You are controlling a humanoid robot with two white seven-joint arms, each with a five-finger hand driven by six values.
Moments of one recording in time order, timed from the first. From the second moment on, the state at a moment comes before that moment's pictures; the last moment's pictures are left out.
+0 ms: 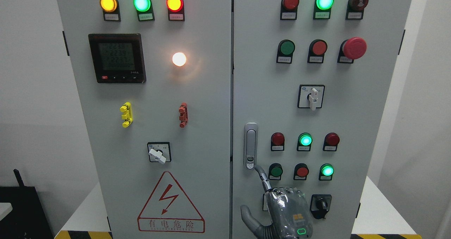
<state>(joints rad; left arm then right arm) 0.05 -0.05 -0.10 0.00 0.20 -0.11 0.00 -0.28 0.10 0.23 -1.74 1.29 0.00 -0.09</state>
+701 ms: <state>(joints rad) 0.05 -0.05 -0.10 0.00 0.20 -0.11 0.00 -0.29 0.10 0.24 -1.73 1.30 0.00 -0.07</state>
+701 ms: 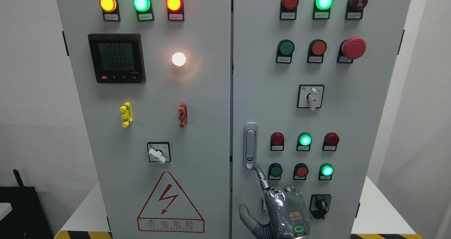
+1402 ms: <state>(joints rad) 0.05 -0.05 -0.10 0.00 0.20 -0.11 0.00 -0.30 0.10 0.25 -1.73 1.30 0.00 -0.07</state>
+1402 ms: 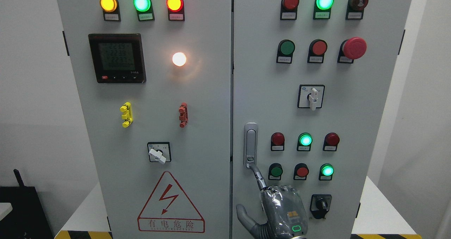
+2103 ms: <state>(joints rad) 0.05 -0.05 -0.10 0.00 0.20 -0.11 0.00 -0.29 0.10 0.25 -1.73 1.30 0.02 -0.07</state>
